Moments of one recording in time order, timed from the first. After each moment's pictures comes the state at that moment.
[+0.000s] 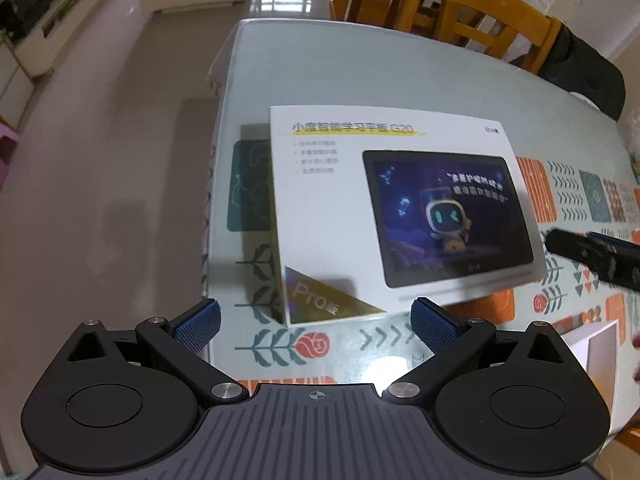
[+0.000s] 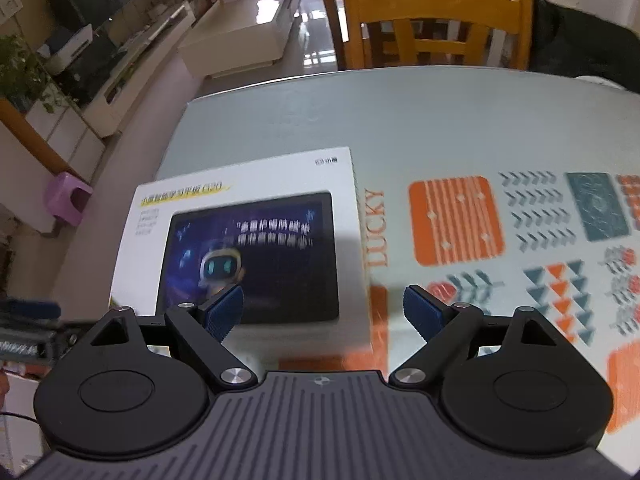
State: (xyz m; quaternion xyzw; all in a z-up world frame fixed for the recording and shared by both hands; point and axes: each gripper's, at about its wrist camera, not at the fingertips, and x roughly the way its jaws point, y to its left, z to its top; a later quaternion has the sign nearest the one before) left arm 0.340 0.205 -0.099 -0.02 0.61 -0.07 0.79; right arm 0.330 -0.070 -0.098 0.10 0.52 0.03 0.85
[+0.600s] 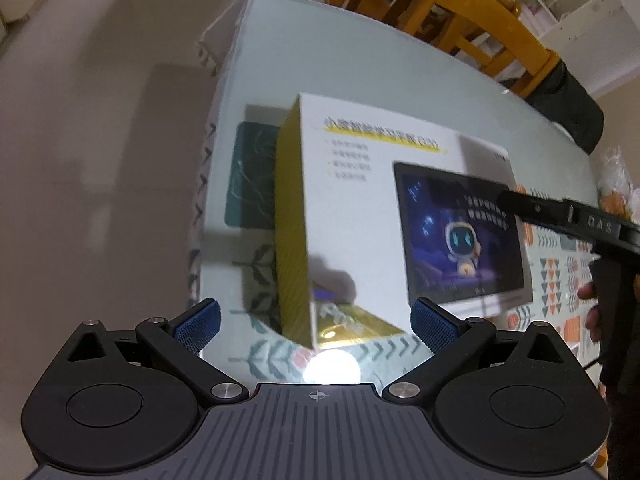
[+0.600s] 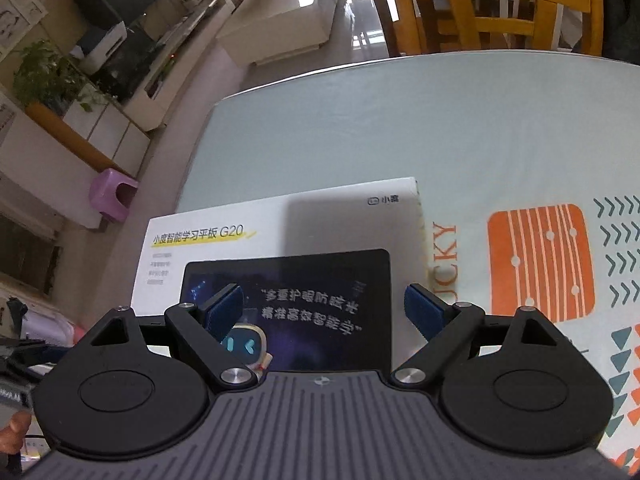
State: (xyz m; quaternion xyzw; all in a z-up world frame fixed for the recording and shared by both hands) left arm 0.368 0.256 -0.131 -0.12 0.62 -0.12 0.76; right arm 0.405 -0.060 -0.135 0.14 0.53 0.10 0.83
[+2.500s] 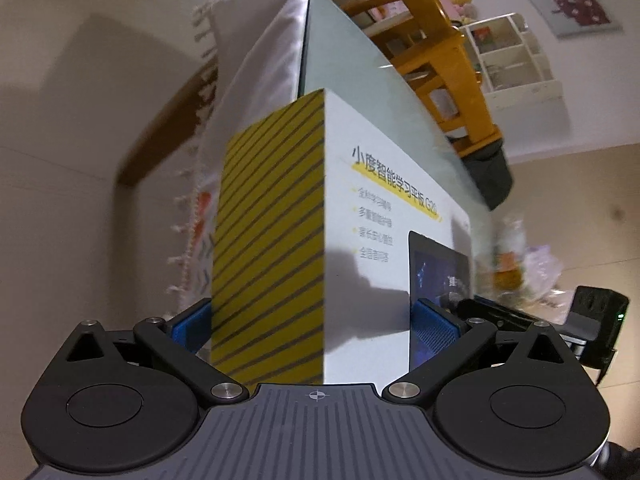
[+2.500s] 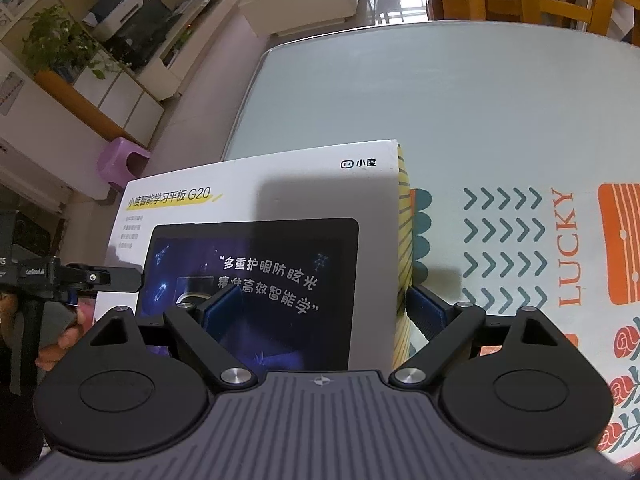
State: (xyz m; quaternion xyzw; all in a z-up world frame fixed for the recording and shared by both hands) left arm 0.425 0.378 -0.244 -0.33 0.58 -0.28 0.69; right arm 0.410 0.036 -0.164 0.12 0.56 0.13 0.81
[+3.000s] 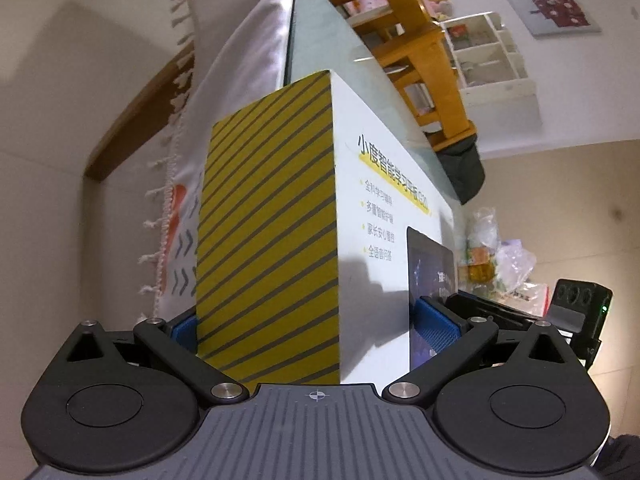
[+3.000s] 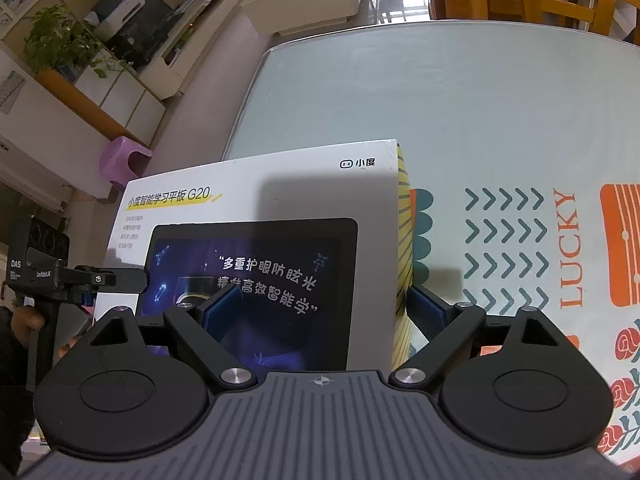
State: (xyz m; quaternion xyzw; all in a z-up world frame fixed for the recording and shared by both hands) left arm 0.427 0.376 -0.255 -0.34 0.57 -0.30 0.68; right arm 0.412 0.031 -0.166 0.13 0.56 0.13 0.81
